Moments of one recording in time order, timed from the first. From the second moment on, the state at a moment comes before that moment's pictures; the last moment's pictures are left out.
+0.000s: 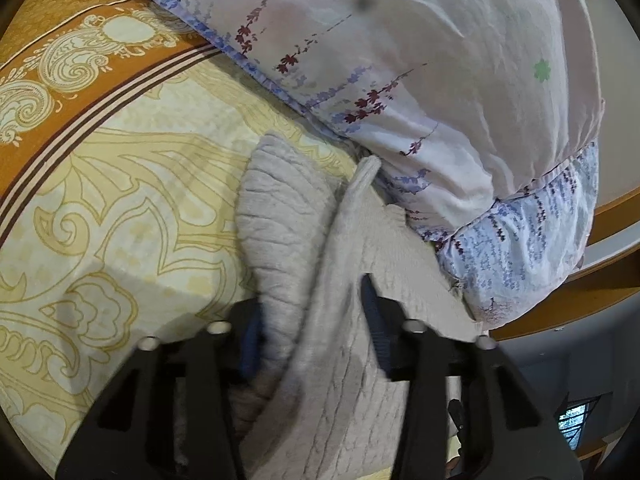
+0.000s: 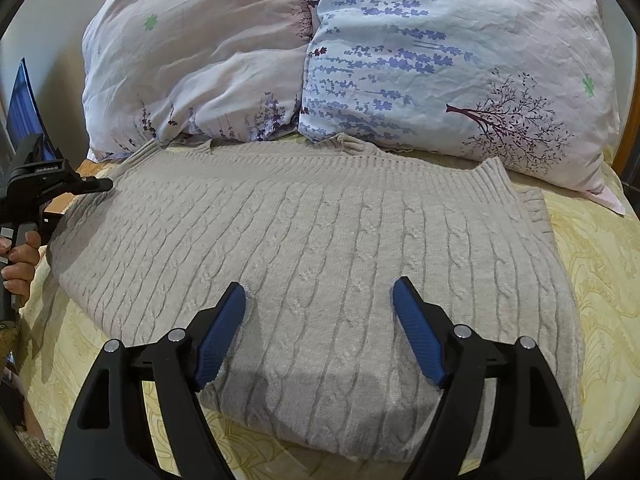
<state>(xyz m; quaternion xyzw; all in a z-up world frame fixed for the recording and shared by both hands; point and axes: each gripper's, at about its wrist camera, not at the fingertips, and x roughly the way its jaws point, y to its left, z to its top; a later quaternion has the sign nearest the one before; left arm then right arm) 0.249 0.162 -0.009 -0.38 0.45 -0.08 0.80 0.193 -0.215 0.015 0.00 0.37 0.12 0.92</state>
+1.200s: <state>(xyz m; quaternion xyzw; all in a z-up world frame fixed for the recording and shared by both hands) 0.274 -0.085 0.037 -0.35 0.46 -0.26 0.77 0.166 -0.306 0.032 0.14 0.35 0.13 0.92</state>
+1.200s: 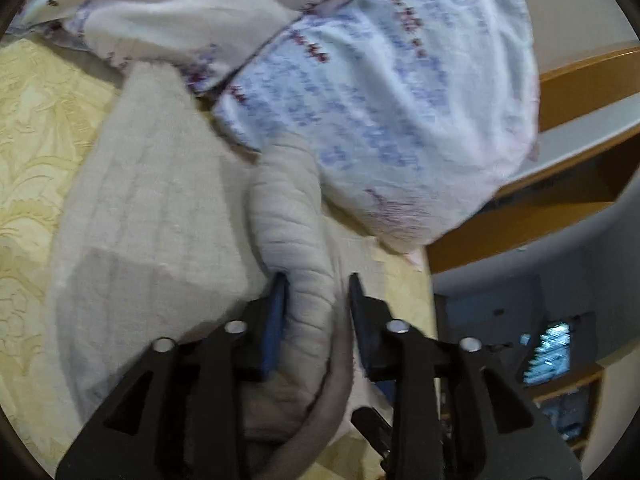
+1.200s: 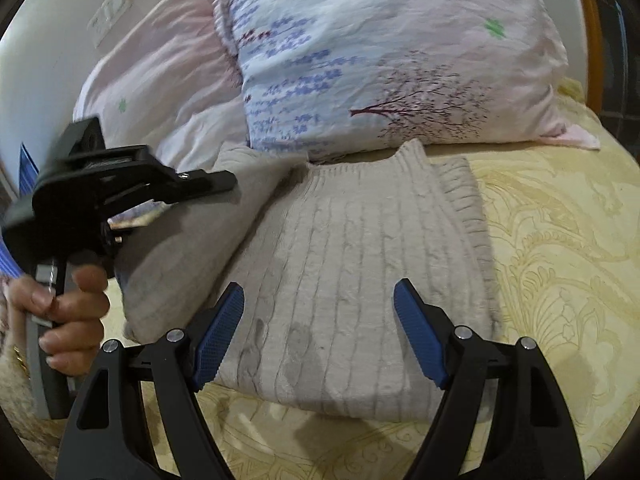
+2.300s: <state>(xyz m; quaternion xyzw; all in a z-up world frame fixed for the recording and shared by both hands) 0.256 -0.010 0.021 -0.19 0.48 -0.18 0.84 0.266 -0.297 -0.001 0.37 0.42 0.24 0.79</state>
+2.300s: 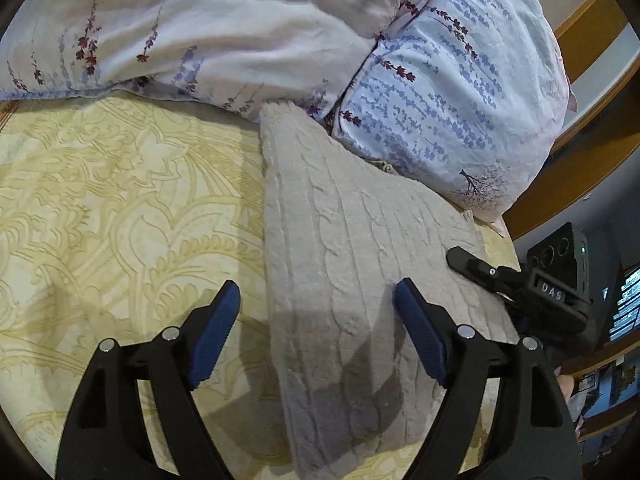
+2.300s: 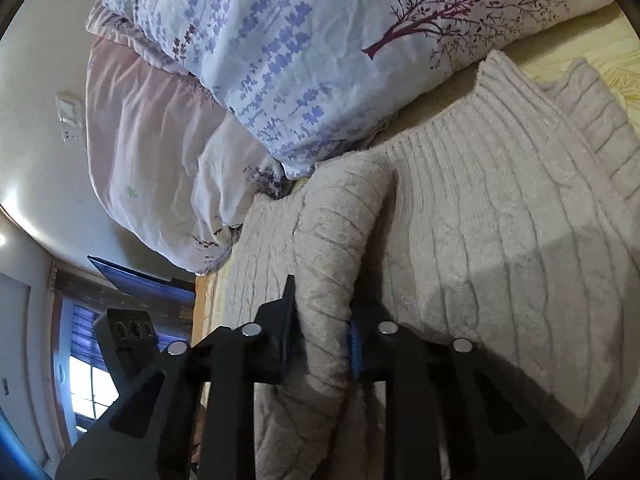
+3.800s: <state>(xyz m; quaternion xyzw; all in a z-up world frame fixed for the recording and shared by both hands) 0.203 -0.101 0.015 -0.10 0.48 -0.22 0.84 0.135 -0.392 0.021 0.28 0.36 0.12 0.88</state>
